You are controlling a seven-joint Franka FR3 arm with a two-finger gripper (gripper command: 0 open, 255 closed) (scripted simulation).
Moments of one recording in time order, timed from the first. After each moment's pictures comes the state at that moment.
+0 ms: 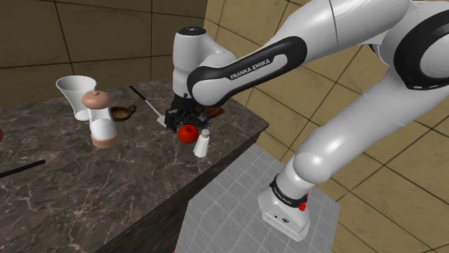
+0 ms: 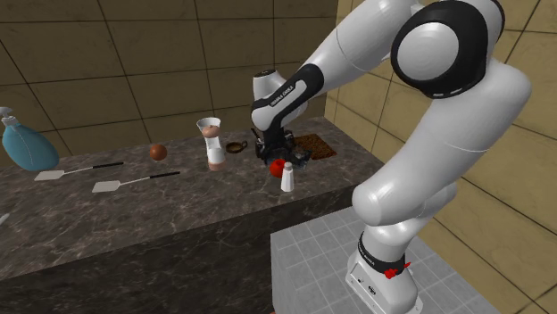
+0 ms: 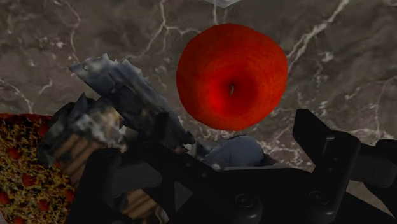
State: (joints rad) arm -0.05 -0.20 0.45 -2.49 -0.06 2.29 0.51
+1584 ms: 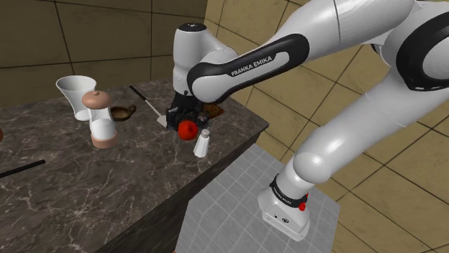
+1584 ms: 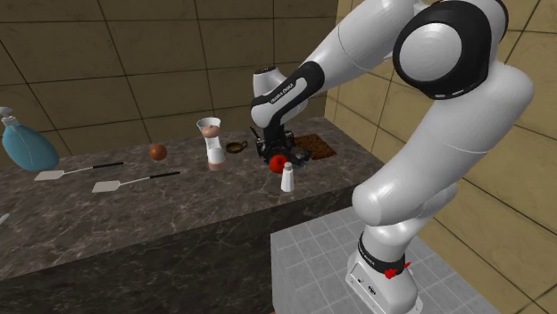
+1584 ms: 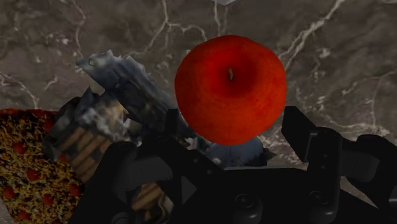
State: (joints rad) arm -0.04 -0.22 0.44 -2.48 -0.05 2.26 0.50
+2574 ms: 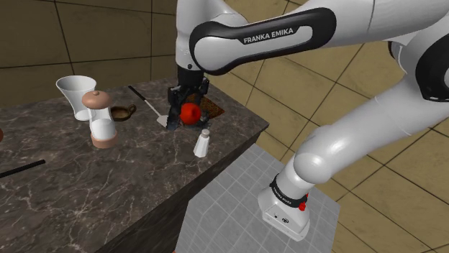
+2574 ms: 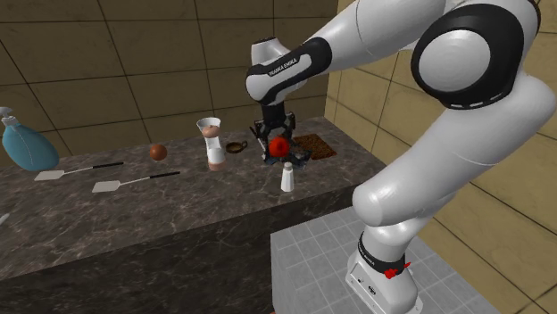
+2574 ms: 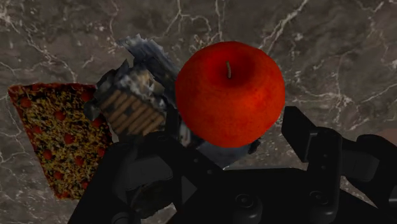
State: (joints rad) arm -0.03 -0.32 0.41 -2.36 -0.01 2.05 0.44
